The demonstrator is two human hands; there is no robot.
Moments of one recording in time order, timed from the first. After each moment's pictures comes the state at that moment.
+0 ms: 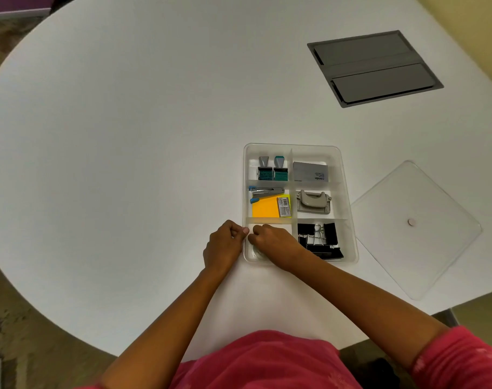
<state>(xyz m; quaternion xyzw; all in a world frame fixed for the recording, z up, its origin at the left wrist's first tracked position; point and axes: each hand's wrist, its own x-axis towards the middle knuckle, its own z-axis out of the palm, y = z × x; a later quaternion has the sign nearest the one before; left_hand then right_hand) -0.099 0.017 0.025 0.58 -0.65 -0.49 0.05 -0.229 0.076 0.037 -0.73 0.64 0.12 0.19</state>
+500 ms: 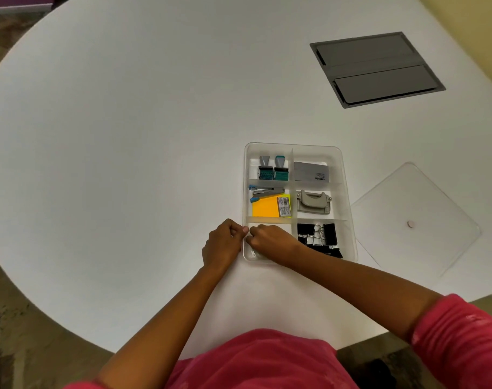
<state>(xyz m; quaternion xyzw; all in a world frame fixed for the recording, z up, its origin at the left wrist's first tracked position) -0.098 0.014 0.026 0.59 -0.65 -0.48 0.04 -0.232 0.067 0.032 -0.79 0.57 0.16 0.15</state>
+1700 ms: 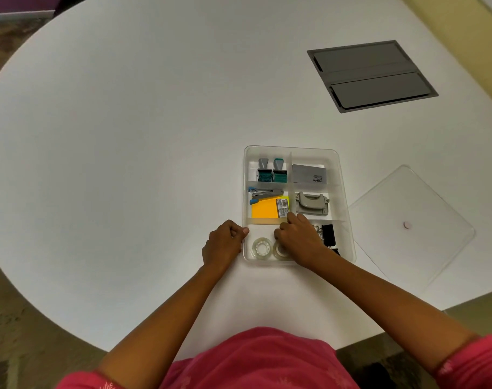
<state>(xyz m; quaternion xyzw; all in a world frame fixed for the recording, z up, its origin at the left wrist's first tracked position) -0.097 0.016 0.036 0.58 -0.65 -0.49 0.03 -0.266 0.095 0.045 -0.71 0.68 0.19 0.08</state>
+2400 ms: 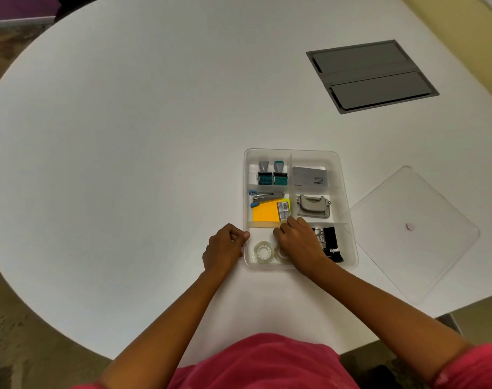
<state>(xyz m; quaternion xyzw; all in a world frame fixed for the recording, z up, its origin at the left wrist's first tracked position) -0.097 0.017 0.038 0.58 -0.64 -0.50 0.04 -0.254 0.097 0.057 -0.68 0.71 0.18 0.01</state>
